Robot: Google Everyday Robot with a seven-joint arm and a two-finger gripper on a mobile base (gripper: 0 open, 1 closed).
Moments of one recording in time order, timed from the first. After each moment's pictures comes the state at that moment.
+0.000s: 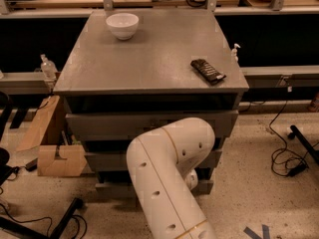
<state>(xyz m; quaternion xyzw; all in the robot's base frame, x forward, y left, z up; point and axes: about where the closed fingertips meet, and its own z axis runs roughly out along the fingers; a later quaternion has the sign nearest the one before) 0.583 -0.096 0.155 -0.72 0.69 -0.03 0.07</state>
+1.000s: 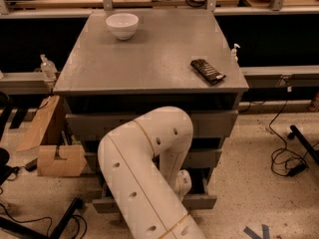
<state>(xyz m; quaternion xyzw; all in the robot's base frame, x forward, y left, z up) 0.547 -0.079 0.197 -0.67 0.74 -0.05 0.04</state>
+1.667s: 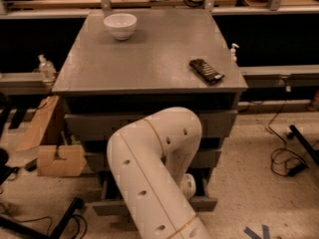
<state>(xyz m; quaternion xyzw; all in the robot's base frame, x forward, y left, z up) 0.525 -0.088 0.193 -0.67 0.74 -0.03 0.03</state>
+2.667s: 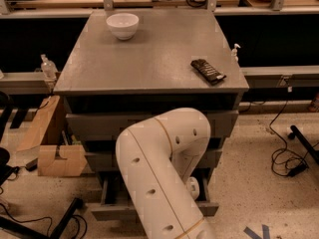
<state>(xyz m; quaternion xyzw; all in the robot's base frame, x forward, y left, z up) 0.509 -0.092 0.193 -0.66 0.75 -0.02 0.04</state>
